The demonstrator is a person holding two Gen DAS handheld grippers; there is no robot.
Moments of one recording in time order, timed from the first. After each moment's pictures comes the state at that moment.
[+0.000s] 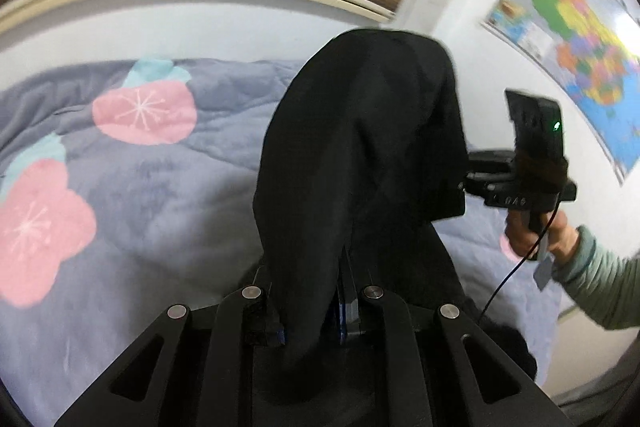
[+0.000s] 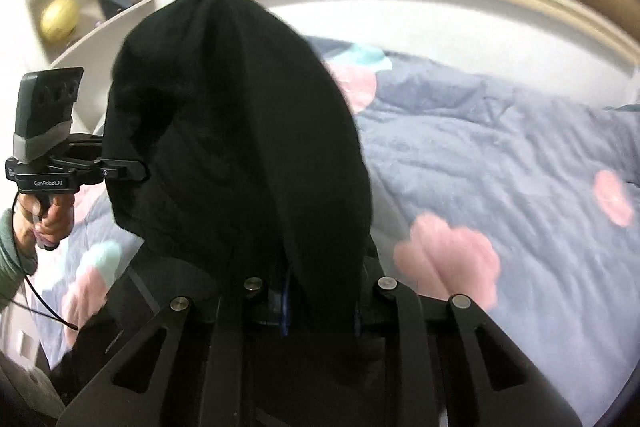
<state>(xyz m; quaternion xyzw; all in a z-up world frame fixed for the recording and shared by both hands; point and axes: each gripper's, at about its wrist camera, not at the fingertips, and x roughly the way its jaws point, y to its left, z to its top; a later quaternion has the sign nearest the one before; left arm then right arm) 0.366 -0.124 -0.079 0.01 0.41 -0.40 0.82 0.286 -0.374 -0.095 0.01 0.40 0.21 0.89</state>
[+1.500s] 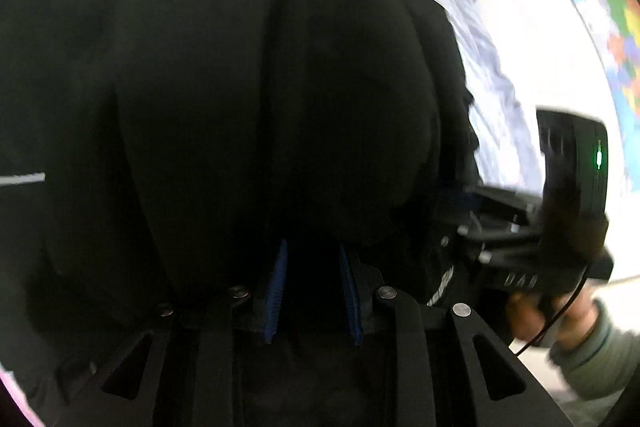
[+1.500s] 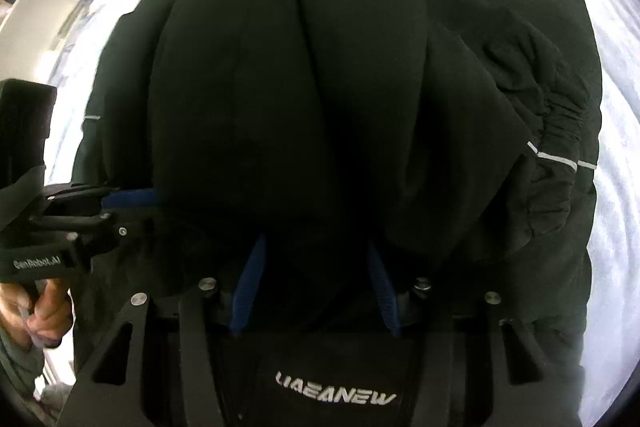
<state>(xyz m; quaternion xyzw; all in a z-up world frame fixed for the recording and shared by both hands) 0.223 -0.144 -0.272 -0.08 0.64 -0.35 0.68 0.141 -0.292 -0.290 0.11 0.63 0.09 0.77</state>
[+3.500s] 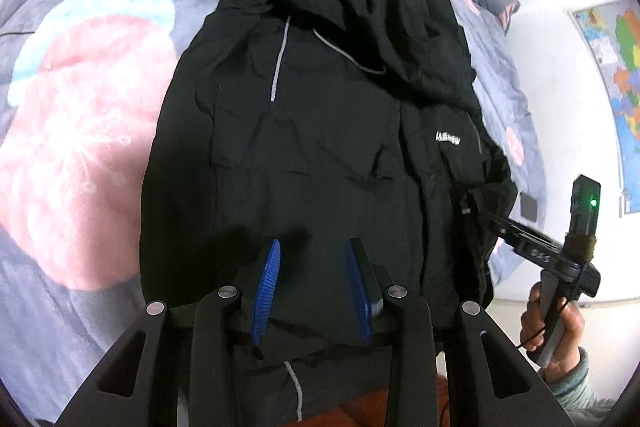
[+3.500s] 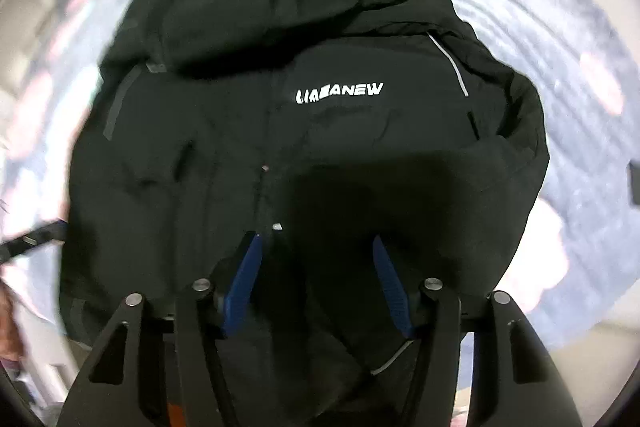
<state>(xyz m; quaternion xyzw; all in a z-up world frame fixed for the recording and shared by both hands) 0.012 0.019 -0.202 -0.12 0.65 -0.24 0.72 -0.082 -0.232 -0.235 0.08 0.62 -0.04 0.78</state>
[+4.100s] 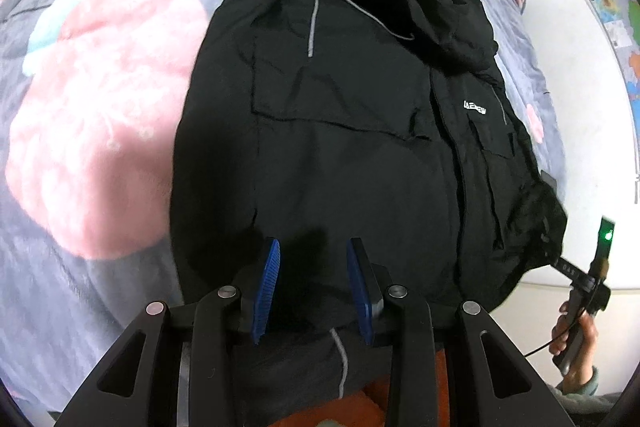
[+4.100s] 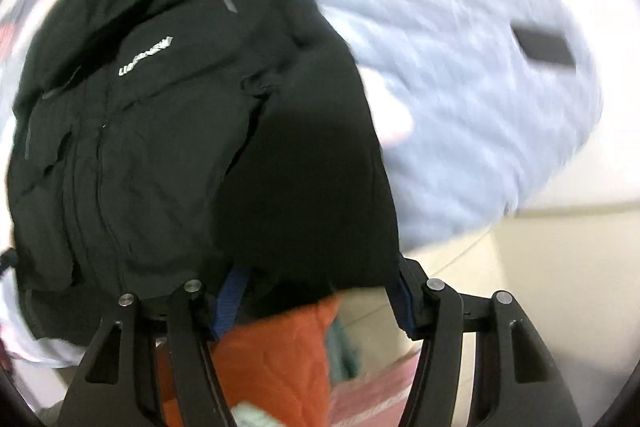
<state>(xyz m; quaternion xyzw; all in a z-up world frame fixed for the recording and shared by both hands) -0.001 0.039 -0.220 -0.09 0.67 -0.22 0.70 -0.222 -0.340 -0.226 0.19 0.64 -0.20 0.72</state>
